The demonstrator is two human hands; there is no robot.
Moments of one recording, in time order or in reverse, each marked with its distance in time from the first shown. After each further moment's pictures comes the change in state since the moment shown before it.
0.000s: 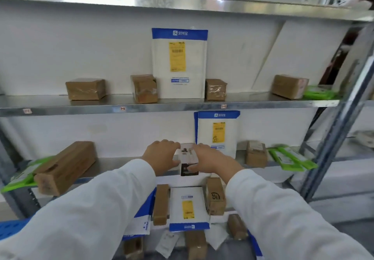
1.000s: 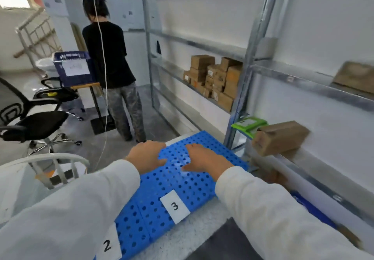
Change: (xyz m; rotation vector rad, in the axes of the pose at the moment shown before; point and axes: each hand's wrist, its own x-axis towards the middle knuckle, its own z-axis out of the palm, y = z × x) left_hand -0.541 -0.257 -0.030 -0.013 -0.203 -1.244; right_hand -0.055 -0.550 0.212 -0.235 -0.392 -1.140
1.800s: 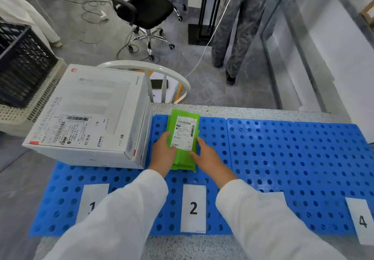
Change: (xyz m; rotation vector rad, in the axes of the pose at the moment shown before) left_hand -0.082 -0.284 0.235 -1.096 0.304 -1.076; right_hand 0.219 -0.275 0.234 0.533 -0.361 -0.158
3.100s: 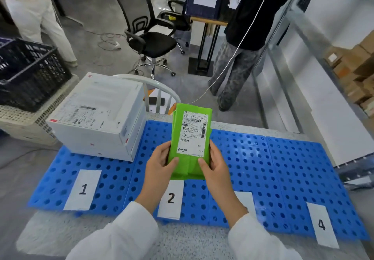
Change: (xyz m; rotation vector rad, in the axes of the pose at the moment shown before) left_hand -0.176 0.059 0.010 -0.648 0.046 0.188; right_hand -0.156 0.020 -0.056 0.611 0.252 -0.219
